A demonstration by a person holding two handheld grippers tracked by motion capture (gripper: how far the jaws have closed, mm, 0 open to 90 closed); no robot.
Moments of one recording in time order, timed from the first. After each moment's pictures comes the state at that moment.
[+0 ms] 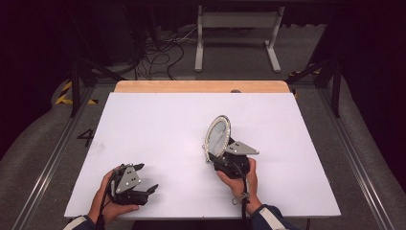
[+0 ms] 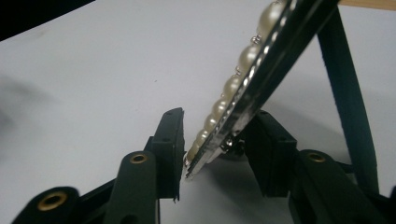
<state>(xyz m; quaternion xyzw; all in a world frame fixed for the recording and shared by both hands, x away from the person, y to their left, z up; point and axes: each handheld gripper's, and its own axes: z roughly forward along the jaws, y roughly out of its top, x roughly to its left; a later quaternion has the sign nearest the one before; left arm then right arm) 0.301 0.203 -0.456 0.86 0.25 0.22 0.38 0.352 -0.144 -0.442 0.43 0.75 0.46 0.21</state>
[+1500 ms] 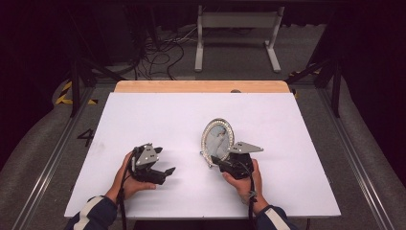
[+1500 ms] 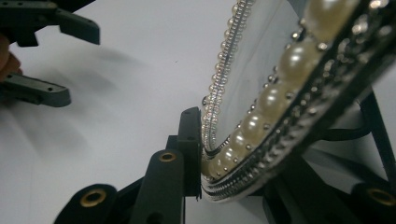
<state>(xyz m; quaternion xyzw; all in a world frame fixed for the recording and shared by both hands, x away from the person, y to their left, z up) 0.369 0.155 -0.452 0.86 0.23 0.17 0.42 0.353 -0.160 -0.443 0.40 0.78 0.46 0.13</state>
